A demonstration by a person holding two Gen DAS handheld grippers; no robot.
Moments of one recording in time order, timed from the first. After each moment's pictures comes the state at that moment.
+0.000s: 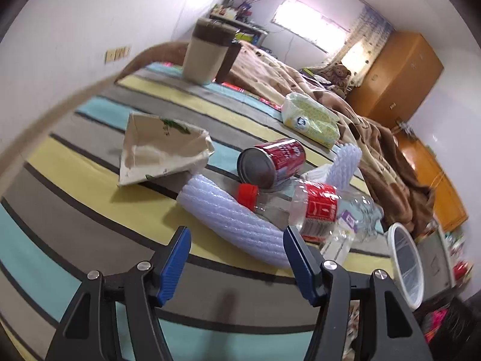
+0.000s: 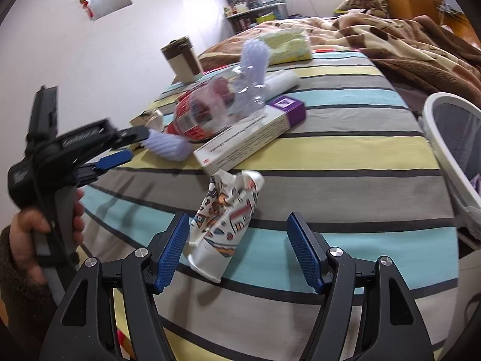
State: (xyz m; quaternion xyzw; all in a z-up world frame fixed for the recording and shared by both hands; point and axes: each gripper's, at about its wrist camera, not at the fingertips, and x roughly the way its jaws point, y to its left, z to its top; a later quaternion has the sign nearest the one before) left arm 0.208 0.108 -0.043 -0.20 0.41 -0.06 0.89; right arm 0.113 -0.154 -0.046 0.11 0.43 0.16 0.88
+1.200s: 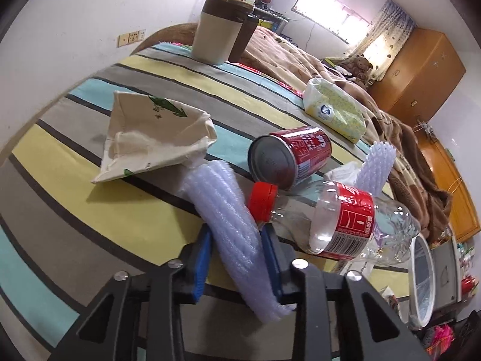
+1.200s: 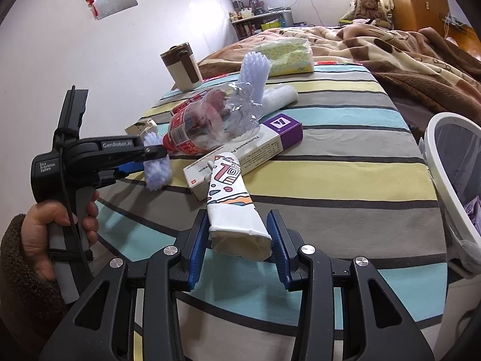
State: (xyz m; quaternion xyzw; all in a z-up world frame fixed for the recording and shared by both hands) left arm 0.244 0.088 -0.066 -0.18 0.45 -0.02 0.87; right arm 0.133 -0.168 -0.043 0.10 0.41 0.16 0.89
